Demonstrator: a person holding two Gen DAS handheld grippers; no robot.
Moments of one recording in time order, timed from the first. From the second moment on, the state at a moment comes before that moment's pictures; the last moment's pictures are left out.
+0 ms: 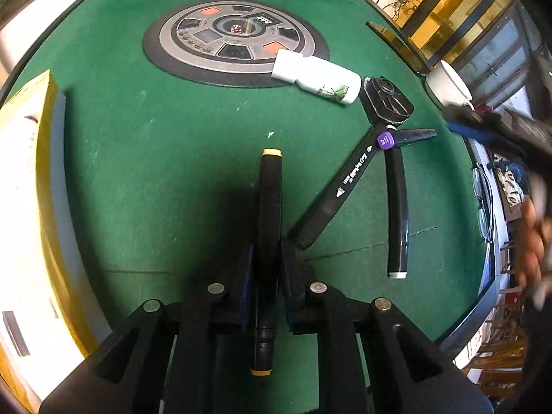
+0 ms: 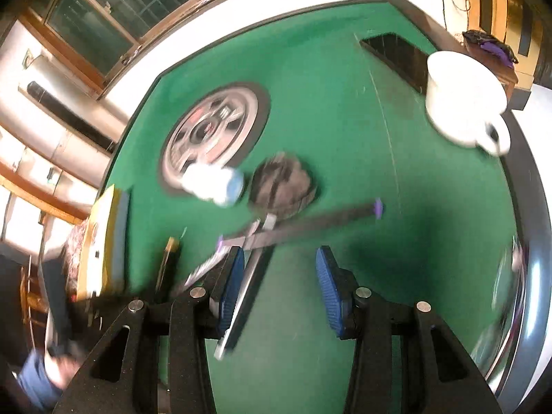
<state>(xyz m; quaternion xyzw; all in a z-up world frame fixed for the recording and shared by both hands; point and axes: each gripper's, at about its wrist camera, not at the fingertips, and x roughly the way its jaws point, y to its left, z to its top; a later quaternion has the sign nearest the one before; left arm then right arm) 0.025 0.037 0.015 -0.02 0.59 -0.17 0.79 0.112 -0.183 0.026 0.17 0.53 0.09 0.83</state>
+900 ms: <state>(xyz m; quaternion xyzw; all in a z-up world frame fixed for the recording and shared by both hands) 0.014 0.045 0.014 -0.02 0.59 -0.18 0.79 -0.011 -0.164 0.020 0.12 0.58 0.20 0.78</state>
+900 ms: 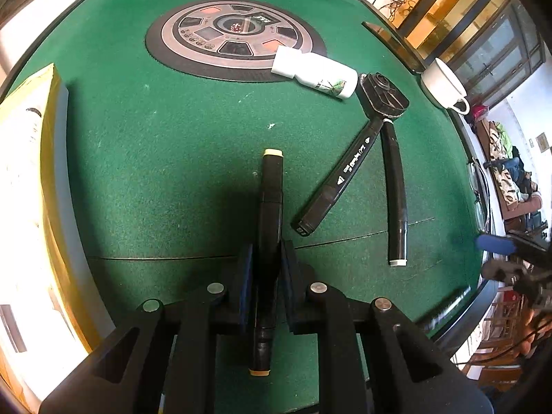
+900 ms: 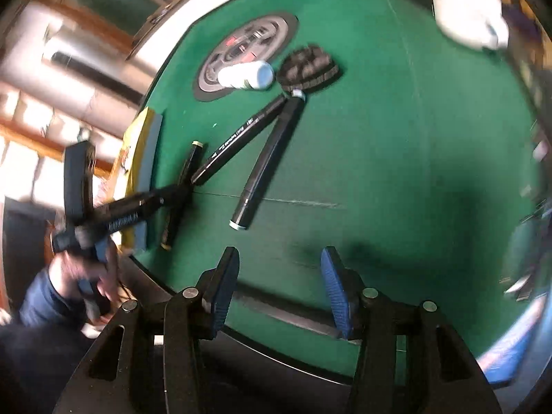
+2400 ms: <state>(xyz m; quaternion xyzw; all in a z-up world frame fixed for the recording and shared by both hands) 0.006 0.031 0.012 0.03 0.57 -0.17 0.81 -0.012 -0.137 -0.002 -0.10 0.61 0.08 0.79</state>
